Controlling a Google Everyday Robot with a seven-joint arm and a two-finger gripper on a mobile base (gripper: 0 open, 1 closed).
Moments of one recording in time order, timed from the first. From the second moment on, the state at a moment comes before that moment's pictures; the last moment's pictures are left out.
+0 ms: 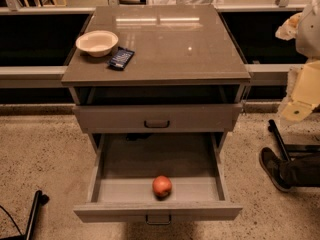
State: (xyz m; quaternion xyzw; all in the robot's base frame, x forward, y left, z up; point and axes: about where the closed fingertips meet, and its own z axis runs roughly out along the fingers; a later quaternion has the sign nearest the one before) arm 0.438 -0.213 0.990 -0.60 0.78 -0.05 0.18
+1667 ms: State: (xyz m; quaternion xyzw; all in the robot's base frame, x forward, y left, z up) arm 0.458 -0.051 0.759 -0.71 0.65 0.18 0.22
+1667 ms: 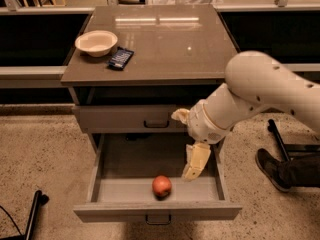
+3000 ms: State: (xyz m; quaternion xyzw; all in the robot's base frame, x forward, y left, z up) arm 0.456 -0.074 0.632 -0.60 0.66 0.30 0.33
